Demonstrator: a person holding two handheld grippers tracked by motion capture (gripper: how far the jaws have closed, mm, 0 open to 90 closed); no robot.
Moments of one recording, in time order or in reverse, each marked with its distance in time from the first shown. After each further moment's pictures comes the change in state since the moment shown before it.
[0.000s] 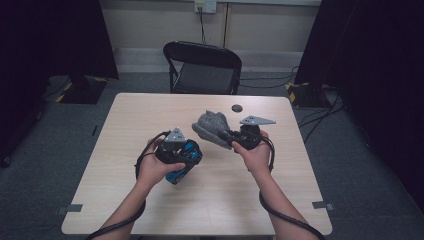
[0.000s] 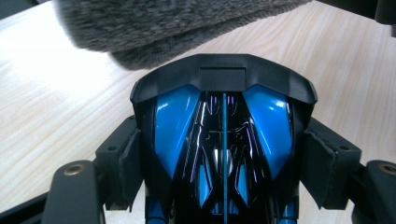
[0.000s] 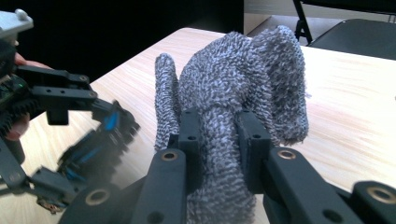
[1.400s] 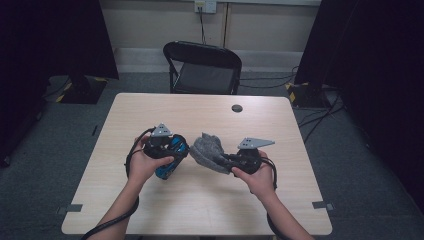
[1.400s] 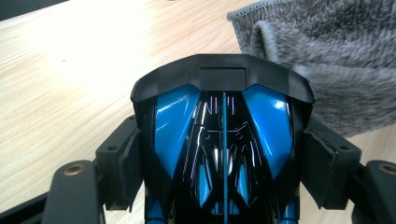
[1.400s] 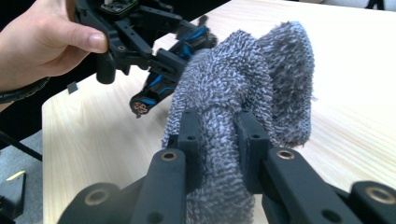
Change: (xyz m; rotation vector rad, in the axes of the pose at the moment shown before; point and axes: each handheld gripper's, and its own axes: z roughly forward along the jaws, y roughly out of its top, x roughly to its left) left arm 0.035 -0.018 -0.015 -0.026 0.098 -0.096; right arm 0.031 -0.044 -0.026 0.065 0.174 -0.052
